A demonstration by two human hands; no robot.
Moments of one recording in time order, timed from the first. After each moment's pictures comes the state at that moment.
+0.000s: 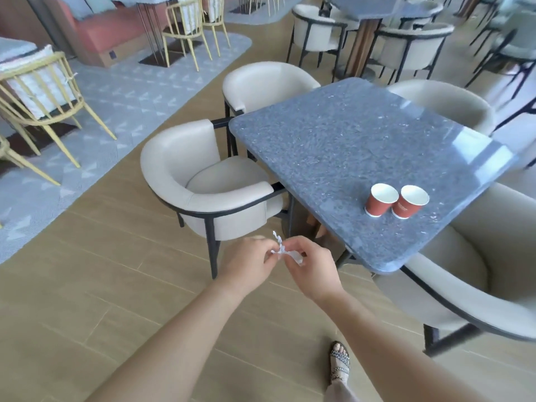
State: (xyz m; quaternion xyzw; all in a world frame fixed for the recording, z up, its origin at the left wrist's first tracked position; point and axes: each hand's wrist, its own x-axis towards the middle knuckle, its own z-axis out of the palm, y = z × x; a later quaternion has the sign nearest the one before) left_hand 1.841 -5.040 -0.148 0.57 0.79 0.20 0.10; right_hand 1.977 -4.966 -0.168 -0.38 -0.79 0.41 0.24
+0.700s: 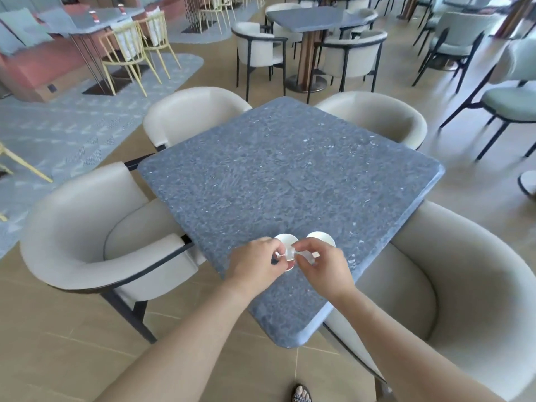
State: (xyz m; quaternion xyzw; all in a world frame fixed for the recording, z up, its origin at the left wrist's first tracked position) left_hand 1.993 -4.734 -0.144 0.60 0.77 0.17 0.13; right_hand 2.141 -4.676 -0.167 -0.45 -0.75 0.39 0.28
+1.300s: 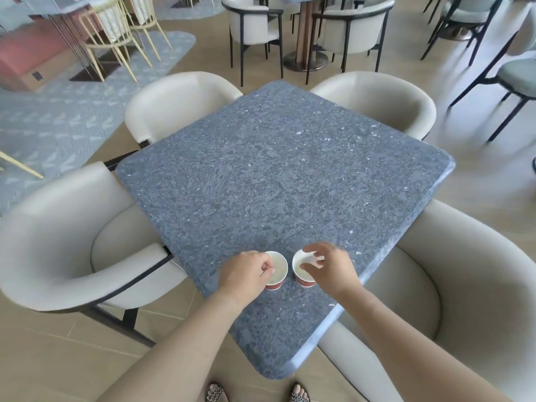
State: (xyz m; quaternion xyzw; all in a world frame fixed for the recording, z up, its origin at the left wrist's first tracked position) left_hand 1.985 -4.669 -0.185 0.58 0.79 0.10 0.17; right_hand 2.158 -4.582 -0.208 -0.49 -0.77 0.37 0.16
